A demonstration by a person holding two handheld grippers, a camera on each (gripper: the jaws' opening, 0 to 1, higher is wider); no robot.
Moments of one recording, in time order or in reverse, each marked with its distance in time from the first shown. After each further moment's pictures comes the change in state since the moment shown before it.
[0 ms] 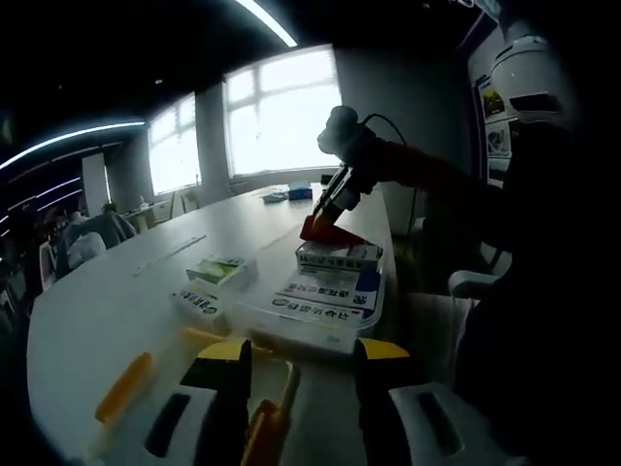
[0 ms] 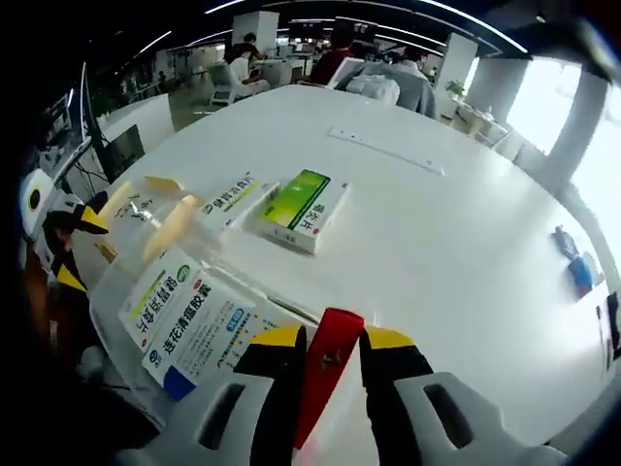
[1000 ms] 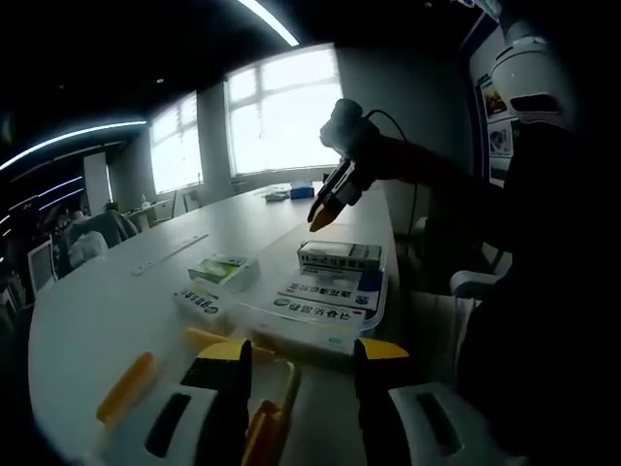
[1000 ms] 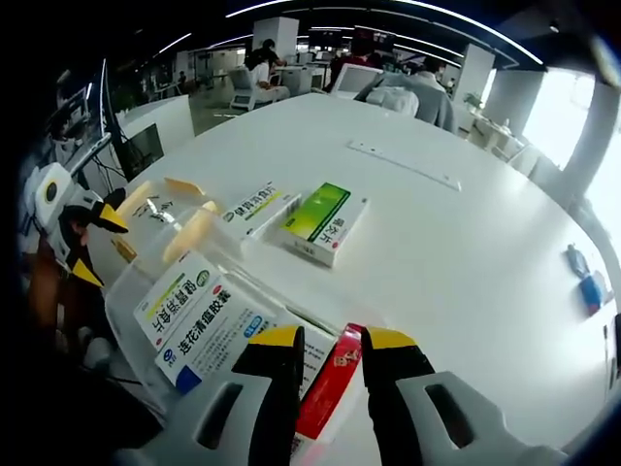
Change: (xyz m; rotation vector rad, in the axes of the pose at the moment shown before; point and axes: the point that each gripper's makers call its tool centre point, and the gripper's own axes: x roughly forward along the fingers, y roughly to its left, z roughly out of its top) left arm 0.001 0.001 0.001 -0.001 0.005 0.010; right arm -0.004 0.008 0.014 -0.045 -0.047 0.073
